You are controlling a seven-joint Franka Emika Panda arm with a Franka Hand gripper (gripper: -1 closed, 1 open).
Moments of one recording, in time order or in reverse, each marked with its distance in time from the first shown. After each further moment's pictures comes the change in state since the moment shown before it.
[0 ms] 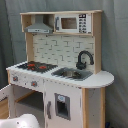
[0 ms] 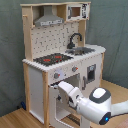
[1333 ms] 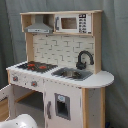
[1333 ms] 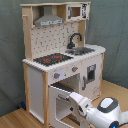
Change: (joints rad) arm 0.162 0.002 0.092 -0.293 0.087 -0.018 0.143
